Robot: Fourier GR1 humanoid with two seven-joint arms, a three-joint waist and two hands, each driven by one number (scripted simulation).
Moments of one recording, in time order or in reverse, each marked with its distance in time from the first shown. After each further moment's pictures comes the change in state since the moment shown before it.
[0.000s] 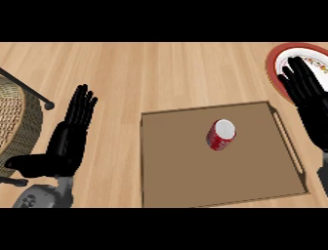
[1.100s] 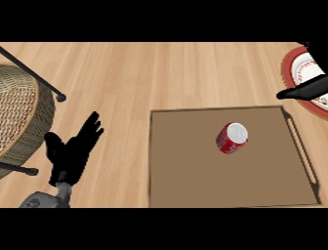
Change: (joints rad) left arm 0.050 0.038 -0.025 0.180 0.036 -0.082 0.264; right arm -0.517 -0.128 -0.032 0.693 0.184 0.534 -0.565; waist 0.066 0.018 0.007
